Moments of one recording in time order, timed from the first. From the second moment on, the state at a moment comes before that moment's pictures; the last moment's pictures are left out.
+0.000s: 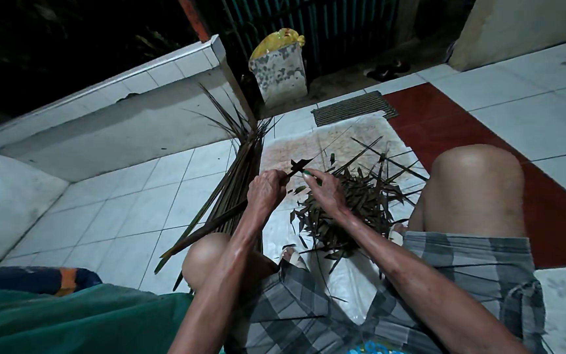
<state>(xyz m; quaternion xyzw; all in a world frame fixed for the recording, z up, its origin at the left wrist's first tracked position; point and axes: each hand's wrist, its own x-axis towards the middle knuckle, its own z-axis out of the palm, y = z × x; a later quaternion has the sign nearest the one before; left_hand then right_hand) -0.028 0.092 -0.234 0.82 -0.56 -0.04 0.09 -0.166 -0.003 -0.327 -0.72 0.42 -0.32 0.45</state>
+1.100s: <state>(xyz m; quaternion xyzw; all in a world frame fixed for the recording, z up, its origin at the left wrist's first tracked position) -0.015 0.094 -0.246 0.83 -0.56 0.01 -0.01 -0.181 -0.033 -0.338 -0.74 0.41 -0.26 0.46</state>
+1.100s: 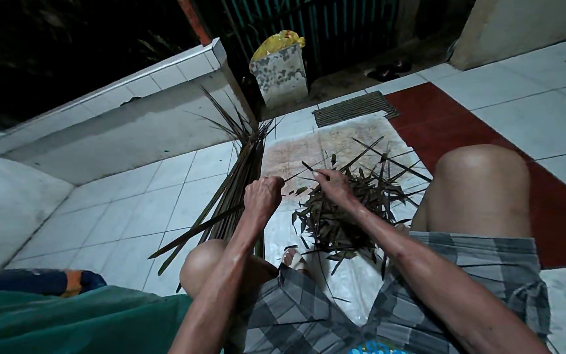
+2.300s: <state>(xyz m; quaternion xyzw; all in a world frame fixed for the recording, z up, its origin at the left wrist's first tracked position) 0.023 0.092 -0.240 0.80 -0.56 -0.18 0.13 -0.195 -0.086 -0.372 -0.67 0.44 -0.40 0.46</state>
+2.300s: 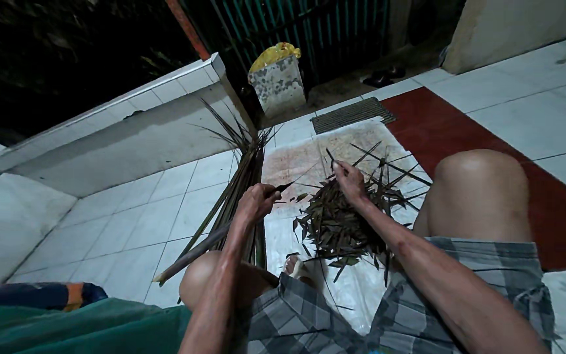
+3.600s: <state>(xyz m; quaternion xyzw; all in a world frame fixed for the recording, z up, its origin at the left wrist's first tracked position) -0.007 0.084 -0.250 0.80 -0.59 -0.05 0.07 -0.181 0.022 -0.335 -0.74 0.31 -0.31 0.52</state>
